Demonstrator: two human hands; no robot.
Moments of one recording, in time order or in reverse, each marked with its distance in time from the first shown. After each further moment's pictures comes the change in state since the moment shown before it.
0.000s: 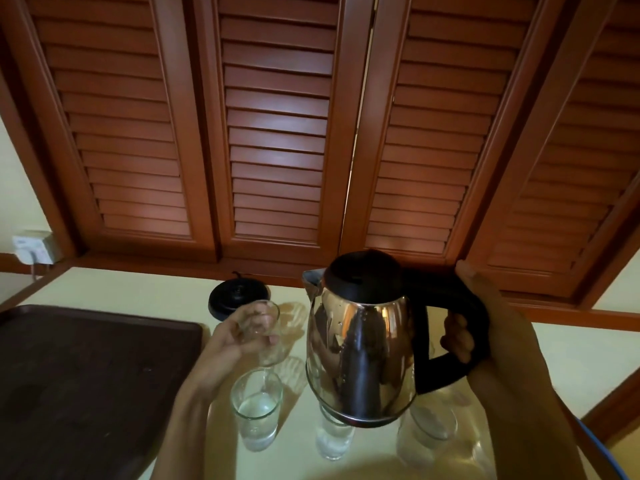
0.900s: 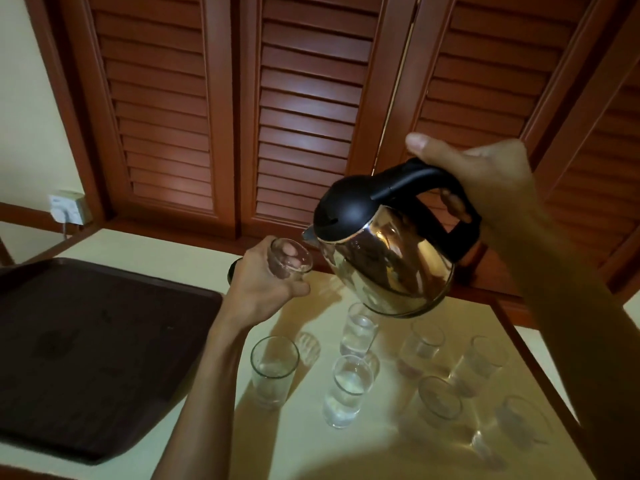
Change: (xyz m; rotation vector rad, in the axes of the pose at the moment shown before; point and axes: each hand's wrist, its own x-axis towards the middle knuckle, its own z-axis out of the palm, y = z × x) left_hand -0.013 0.080 0.030 0.330 0.263 0.168; right_hand 0.037 -0.087 0.093 -0.603 -0.231 -0.484
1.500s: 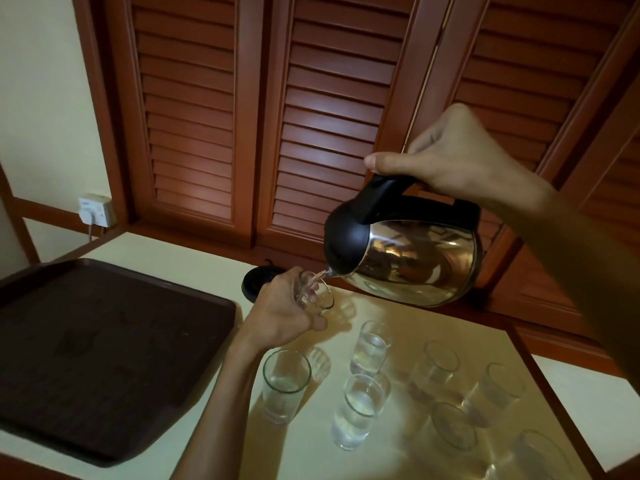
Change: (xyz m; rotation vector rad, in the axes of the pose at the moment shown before) left_hand -0.007 -0.006 0.003 0.176 -0.146 -0.031; right_hand 0.046 -0.040 0.028 -0.476 -0.334 -0.249
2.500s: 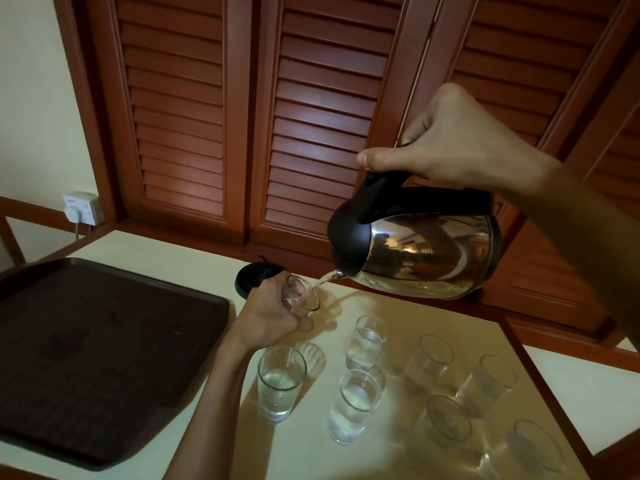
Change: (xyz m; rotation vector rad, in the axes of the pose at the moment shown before) left_hand 0.007 -0.022 0.001 0.012 -0.028 -0.035; right_hand -0.003 -0.015 -0.010 -0.198 -0.056 -0.037
